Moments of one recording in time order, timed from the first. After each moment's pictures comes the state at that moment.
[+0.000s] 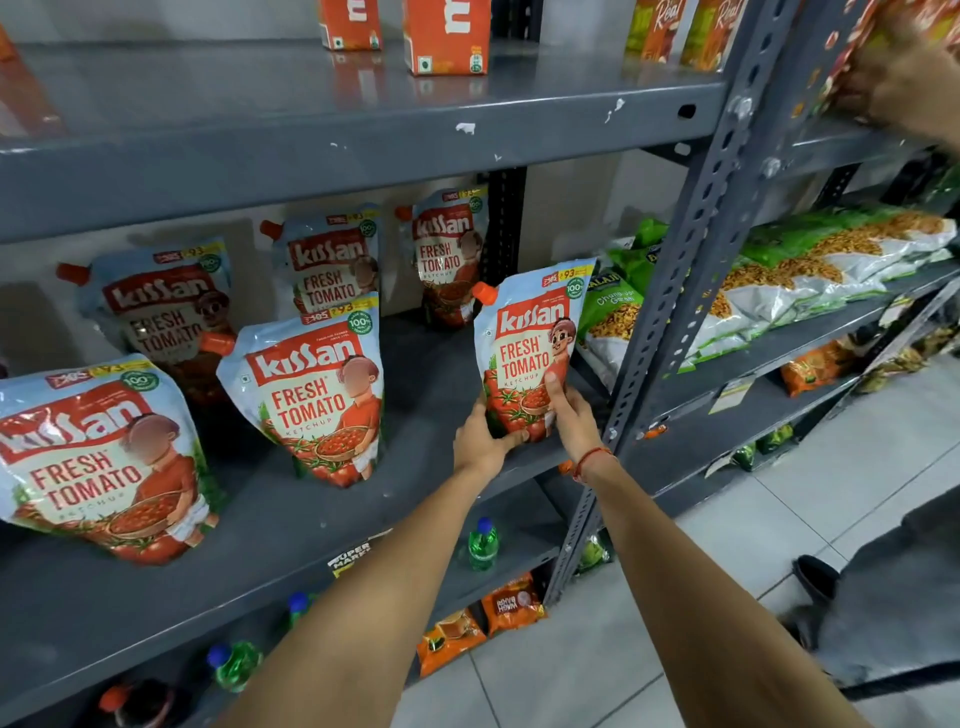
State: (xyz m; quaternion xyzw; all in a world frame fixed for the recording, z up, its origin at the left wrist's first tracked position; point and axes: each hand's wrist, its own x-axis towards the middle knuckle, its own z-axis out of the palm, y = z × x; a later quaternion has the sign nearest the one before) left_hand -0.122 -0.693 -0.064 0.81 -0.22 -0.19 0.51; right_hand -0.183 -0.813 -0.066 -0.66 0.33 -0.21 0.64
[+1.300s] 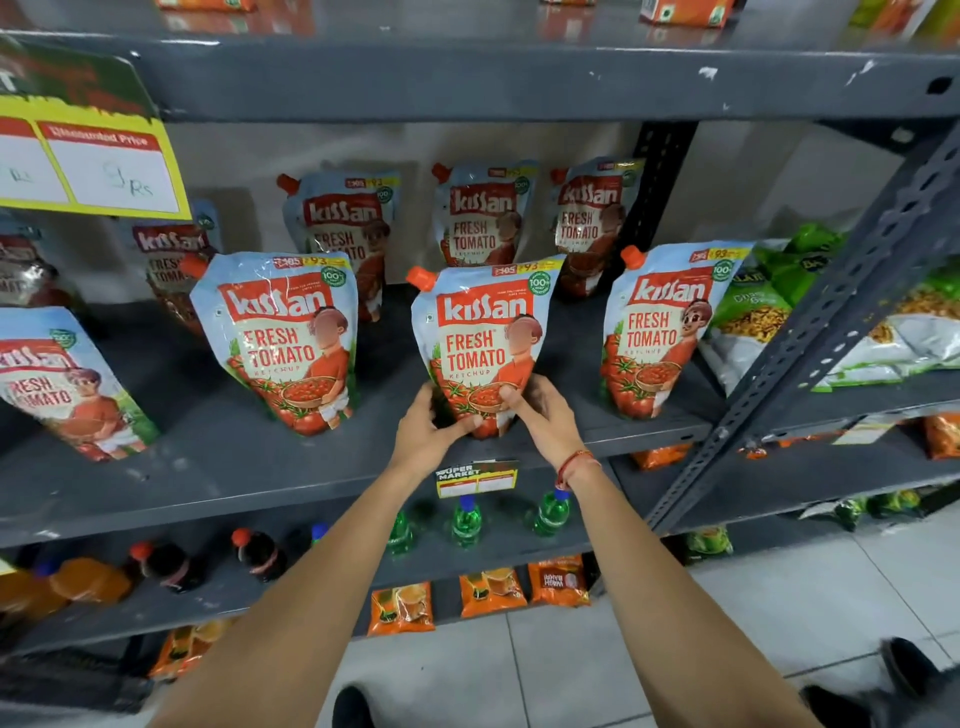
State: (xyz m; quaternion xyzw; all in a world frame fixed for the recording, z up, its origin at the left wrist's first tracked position) left_hand -0.097 -0.499 -0.076 0.78 -0.14 -0.10 0.60; right_hand -0.146 -0.668 -0.078 -0.75 0.13 -0.12 0.63
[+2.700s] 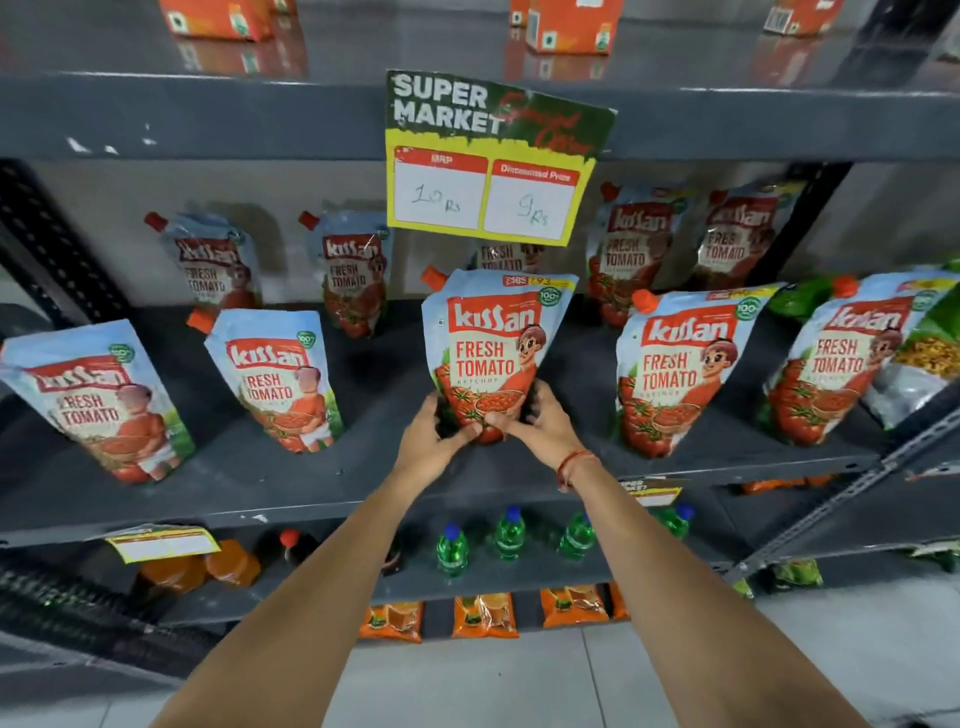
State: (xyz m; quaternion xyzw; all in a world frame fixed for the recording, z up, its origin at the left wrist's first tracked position) left_hand -0.039 -0.306 -0.068 0.81 -0.12 -0.09 0.56; right_hand -0.065 -0.478 -0.070 -0.78 0.10 -0.02 0.62
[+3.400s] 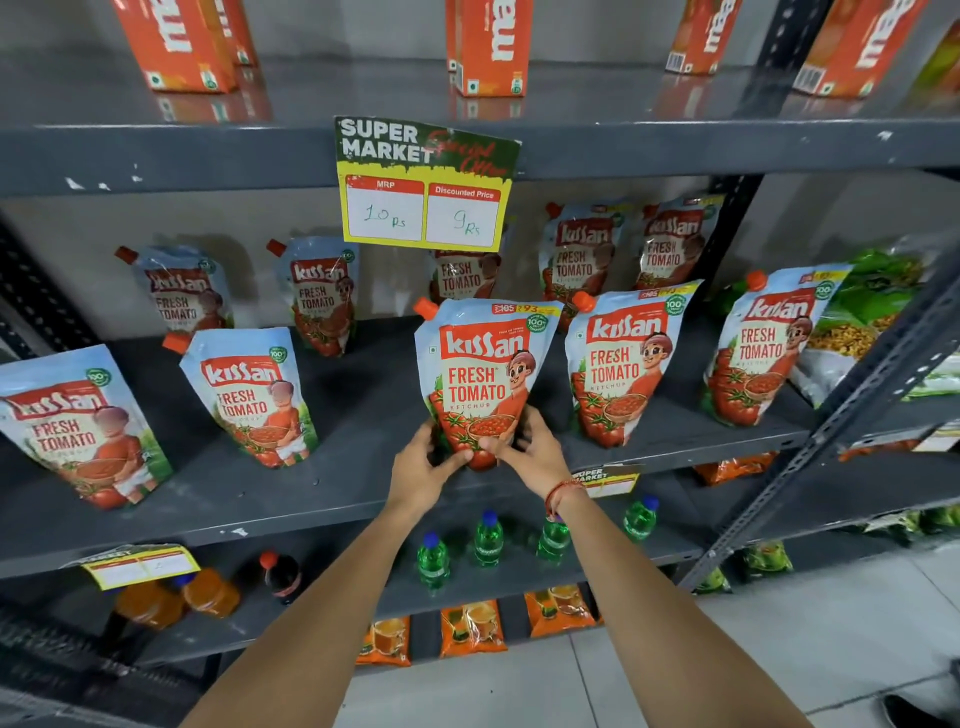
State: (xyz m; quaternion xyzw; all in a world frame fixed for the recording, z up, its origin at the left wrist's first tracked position) left_hand -0.081 -0.319 -0.073 0.83 -0.15 -0.06 0.54; right_hand -0.118 -0.485 -0.080 -0.77 0.13 -0.08 0.62
